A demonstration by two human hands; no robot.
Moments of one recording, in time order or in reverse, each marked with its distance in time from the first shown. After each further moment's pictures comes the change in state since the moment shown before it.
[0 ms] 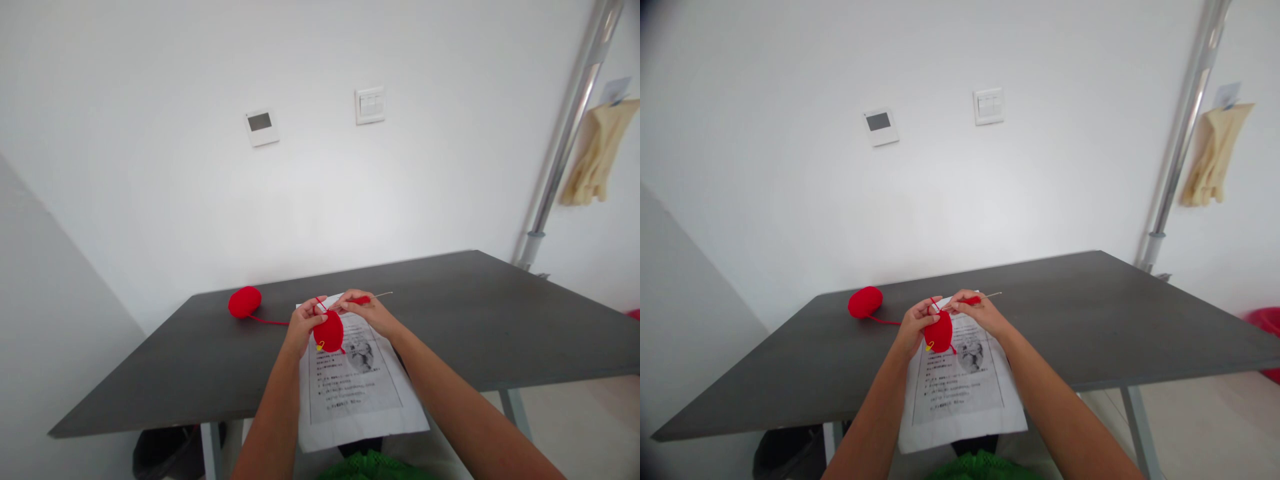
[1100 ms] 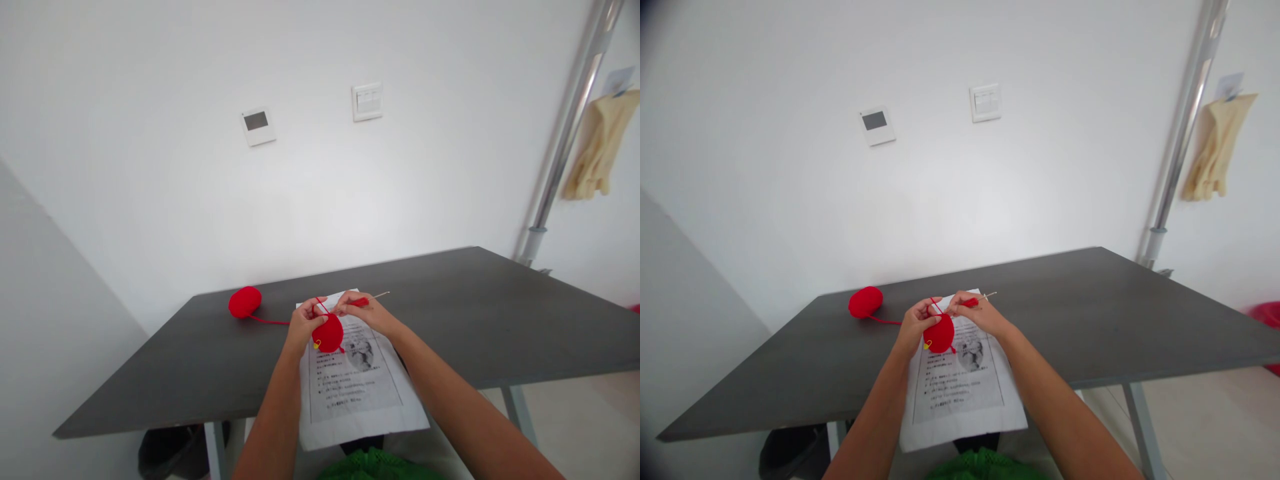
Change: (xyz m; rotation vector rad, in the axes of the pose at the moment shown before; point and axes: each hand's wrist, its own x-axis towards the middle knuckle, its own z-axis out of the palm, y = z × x) left_hand 0.002 -0.004 -0.002 0.215 0.045 0.081; right_hand 0.000 0.004 -0.004 -0.124 -0.063 0.004
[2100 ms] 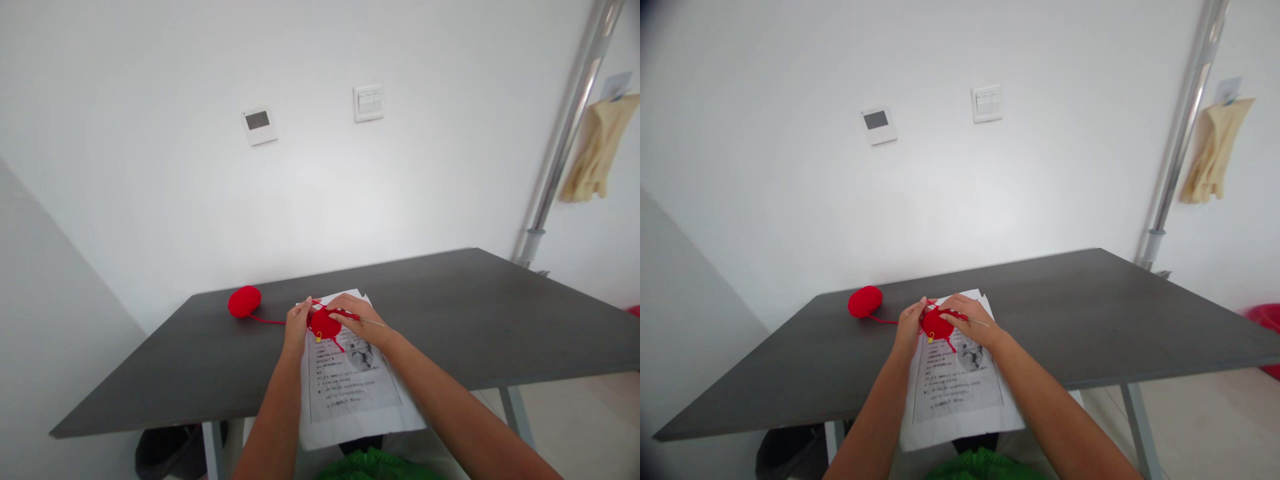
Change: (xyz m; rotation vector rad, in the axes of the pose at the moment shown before) left_hand 0.010 -0.010 -0.003 -0.205 0.216 -0.098; right_hand -0.003 -0.003 0.017 -0.577 0.047 -0.321
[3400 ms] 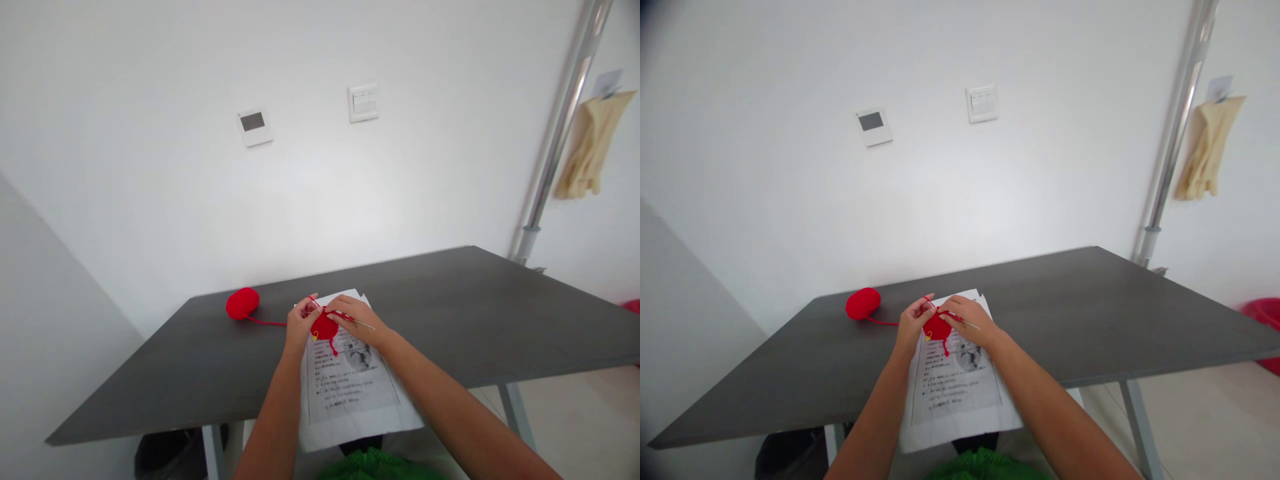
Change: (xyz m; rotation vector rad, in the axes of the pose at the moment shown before) left_hand 0.001 -0.004 -0.003 0.245 -0.045 0.193; right_hand -0.002 0.007 0.001 -0.241 -0.062 -0.045
